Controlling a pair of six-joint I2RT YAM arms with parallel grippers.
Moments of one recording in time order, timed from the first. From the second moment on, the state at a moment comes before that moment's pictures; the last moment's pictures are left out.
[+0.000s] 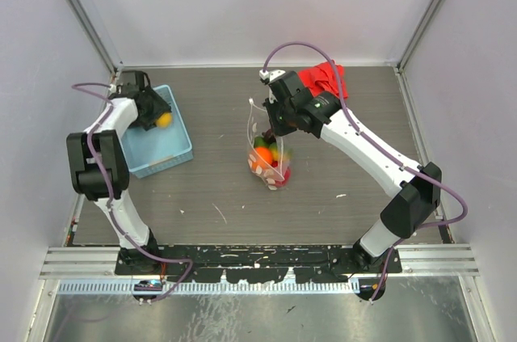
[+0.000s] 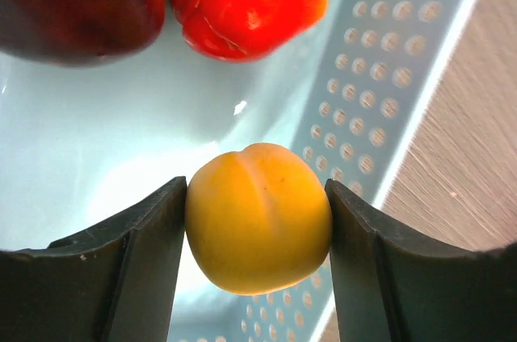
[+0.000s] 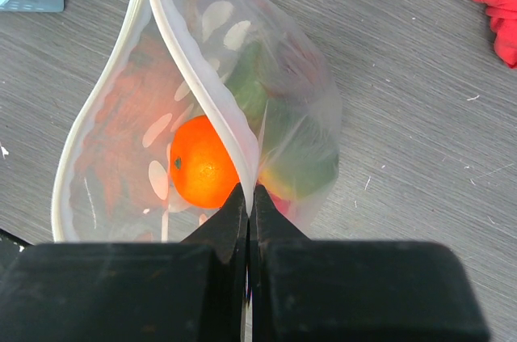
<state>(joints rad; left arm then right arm) 0.09 1.90 1.41 -0.47 -0.02 -0.72 0.70 1.59 1.58 -0.83 0.10 0.24</state>
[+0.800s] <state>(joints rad) -0.10 1.37 1.24 -0.51 0.16 -0.61 0.70 1.59 1.62 -0.85 0.10 0.24</state>
